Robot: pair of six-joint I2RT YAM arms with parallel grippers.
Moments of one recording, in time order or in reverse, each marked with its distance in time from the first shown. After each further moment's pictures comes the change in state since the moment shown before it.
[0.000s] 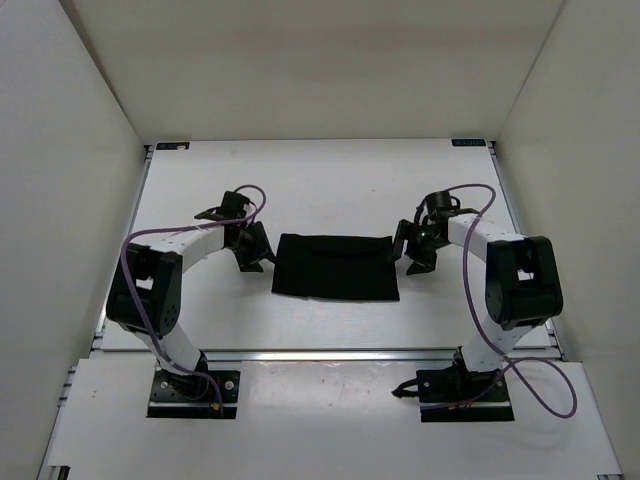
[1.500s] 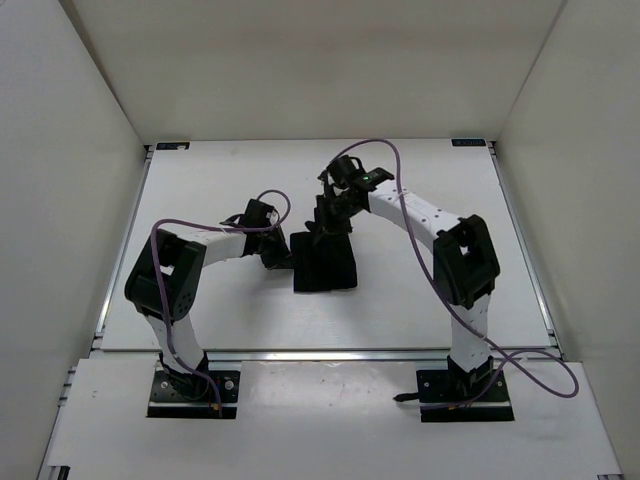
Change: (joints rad) left arm -0.126 0.140 -0.028 0.295 0.075 -0.101; right arm 0.462 0.296 0.686 -0.237 -0.043 0.071
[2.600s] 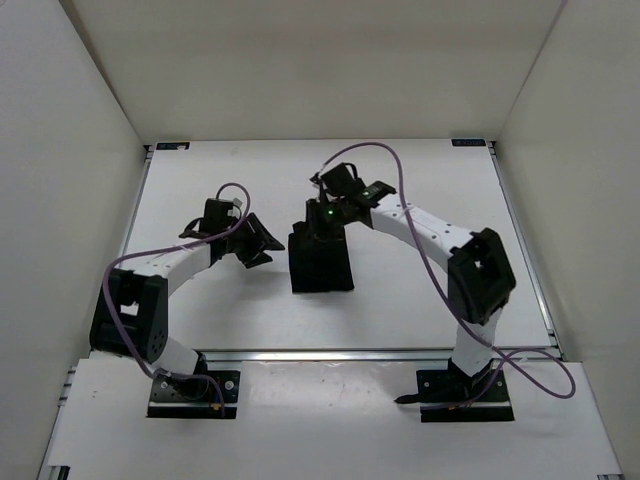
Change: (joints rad) left arm 0.183 -0.269 -0.140 0.029 0.134 -0.090; right arm 0.111 -0.055 -0.045 0.134 0.033 0.085
